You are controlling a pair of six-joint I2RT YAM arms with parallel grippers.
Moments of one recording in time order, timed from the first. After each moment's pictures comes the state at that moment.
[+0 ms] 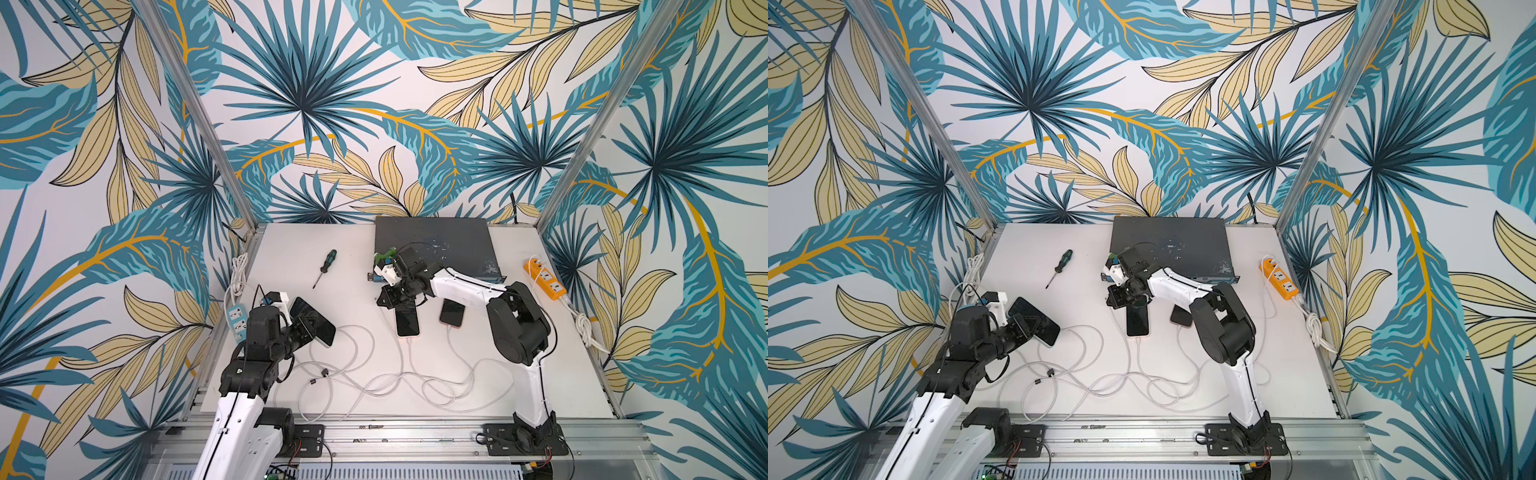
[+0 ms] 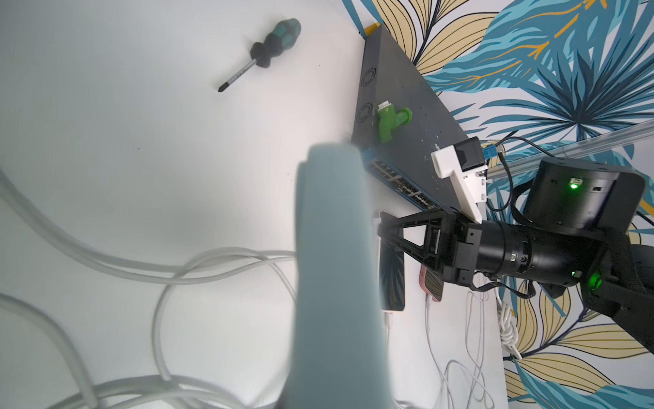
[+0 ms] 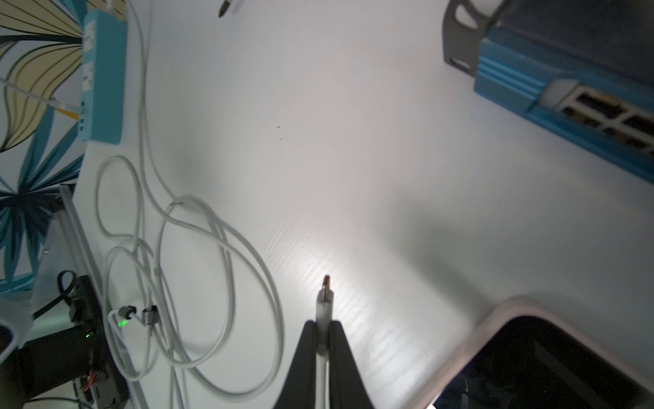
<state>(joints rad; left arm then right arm) -0.03 0.64 0.57 -0.53 0.36 -0.70 1.25 2.06 1.53 -0.43 -0.48 0.24</state>
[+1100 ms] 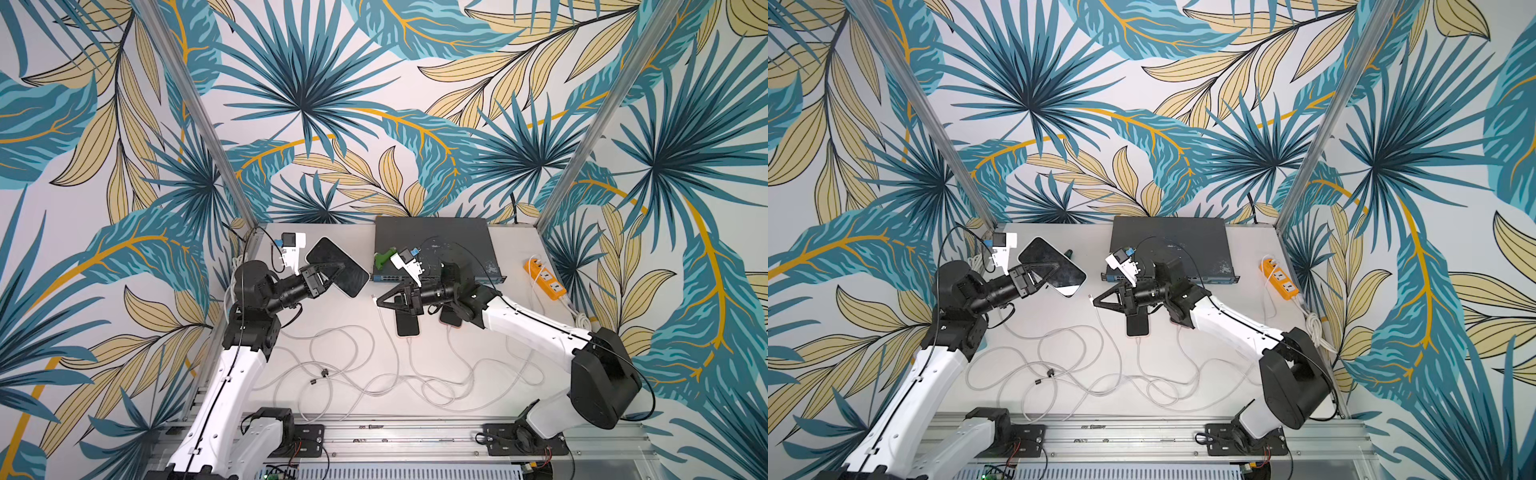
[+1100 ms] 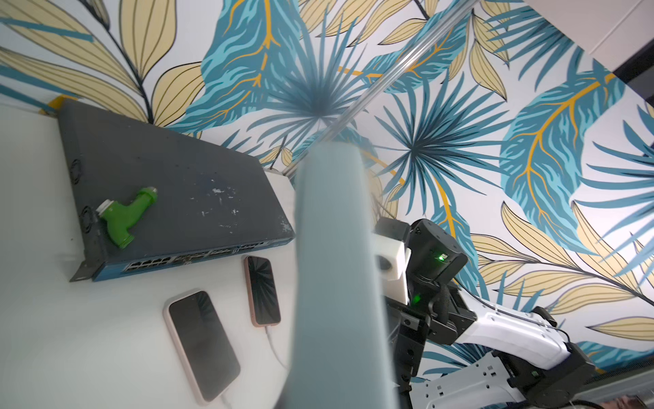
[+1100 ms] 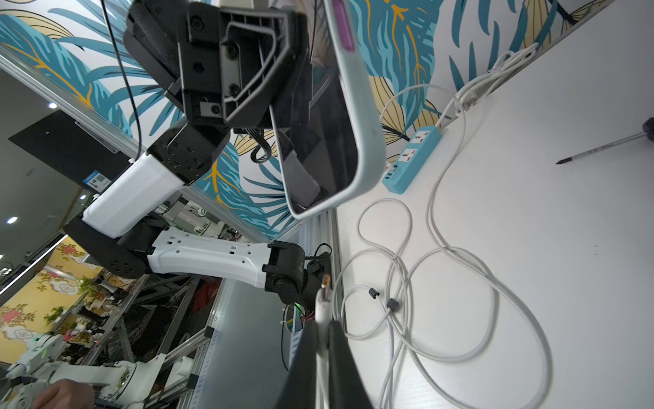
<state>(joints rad) -0.05 0.95 0.85 0.11 0.93 -0.82 1.25 1.53 1.07 0.19 -1.02 0.49</state>
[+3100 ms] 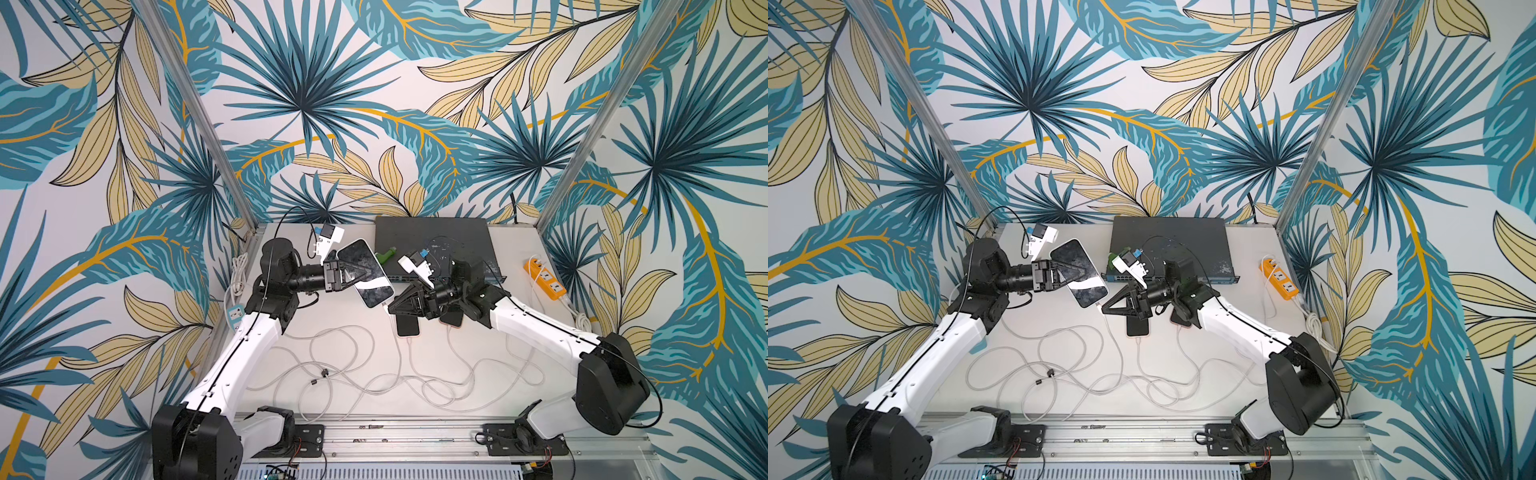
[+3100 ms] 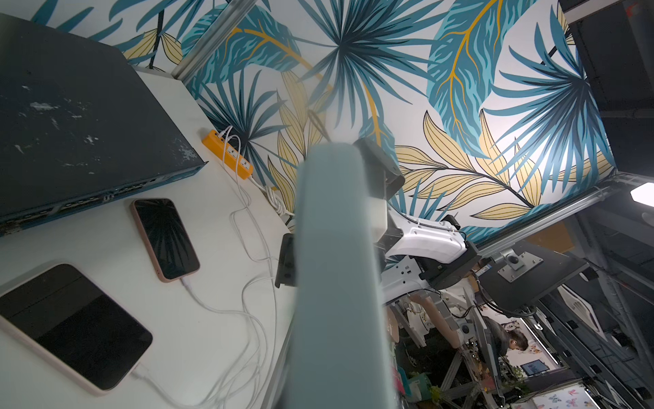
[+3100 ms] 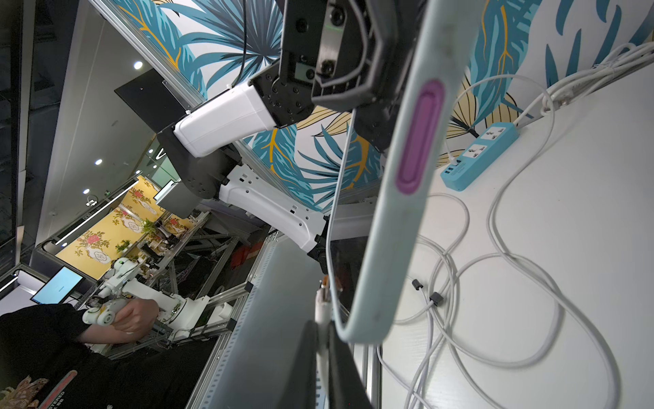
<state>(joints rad) -0.16 1.18 0.96 0.17 1.25 -0.86 1.19 1.50 1.05 0.23 -1.27 0.45</state>
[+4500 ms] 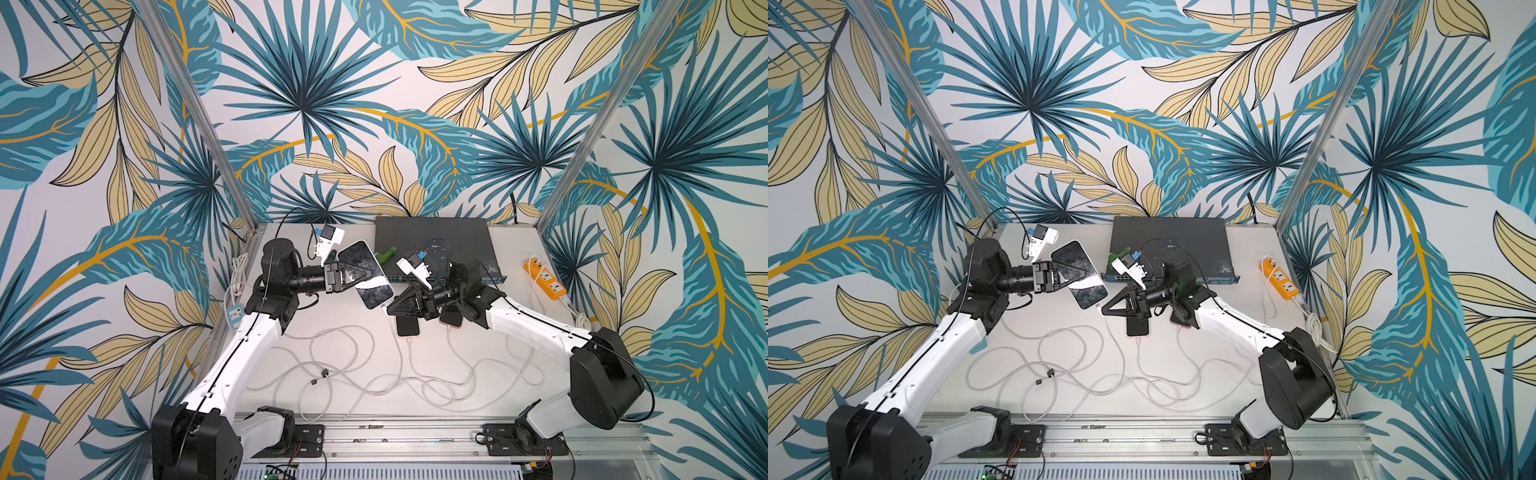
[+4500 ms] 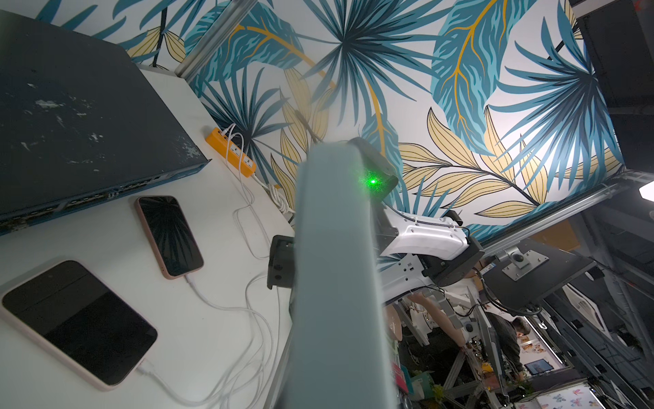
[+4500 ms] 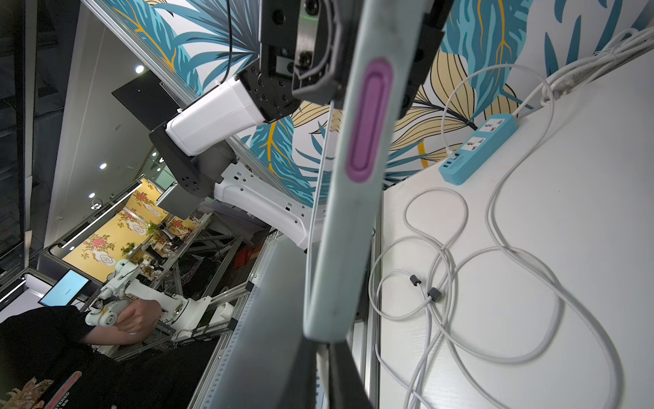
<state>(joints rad) -0.16 1.18 0.96 0.13 1.24 -0.82 1.19 1.53 1.03 0.28 -1.27 0.47</state>
